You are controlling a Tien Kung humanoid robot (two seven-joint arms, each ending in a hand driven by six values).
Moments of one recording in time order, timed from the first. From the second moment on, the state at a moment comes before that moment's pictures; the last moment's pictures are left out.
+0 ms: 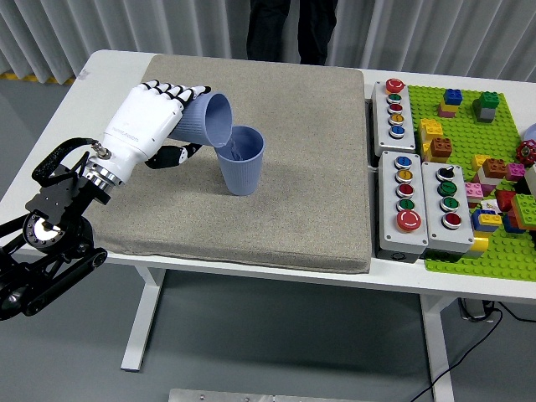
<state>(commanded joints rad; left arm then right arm) -0.53 0.49 -0.77 -1.32 2.27 0.45 0.14 0.20 -0.11 1.32 0.18 -1.41 -0.02 -0.21</state>
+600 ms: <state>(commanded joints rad) -0.57 0.51 -0.73 -1.31 2.27 0.45 0.15 0.21 -0.11 1.32 0.18 -1.41 -0.02 -0.21</state>
